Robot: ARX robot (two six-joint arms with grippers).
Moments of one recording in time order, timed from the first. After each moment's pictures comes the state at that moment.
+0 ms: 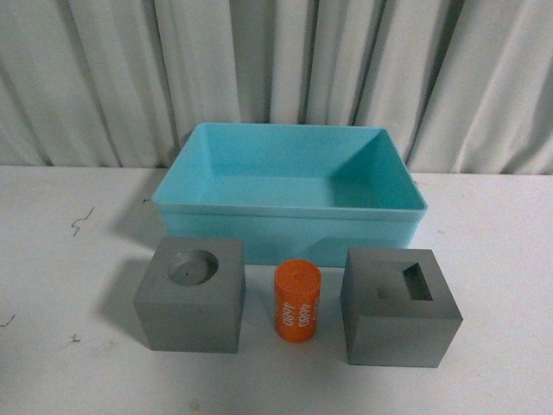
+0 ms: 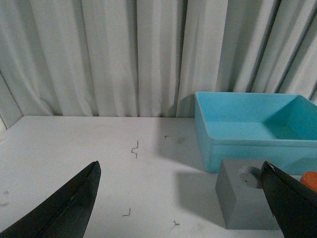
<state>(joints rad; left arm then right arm) 0.00 0.01 0.01 0.00 0.00 -0.01 -0.13 1.00 0.39 0.19 -0.13 -0.11</state>
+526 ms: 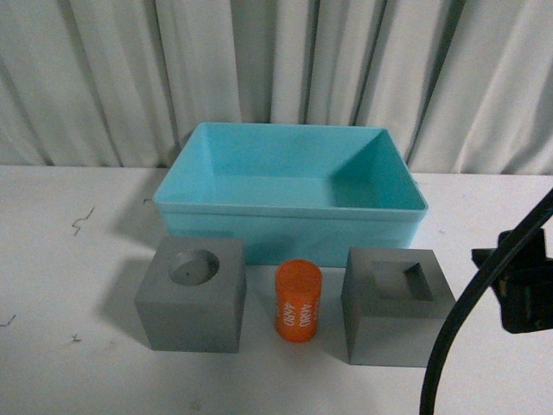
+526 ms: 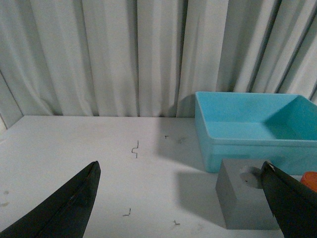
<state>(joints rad) 0.00 0.01 0.01 0.00 0.00 -0.01 0.17 1.52 0.48 0.50 0.01 -0.01</state>
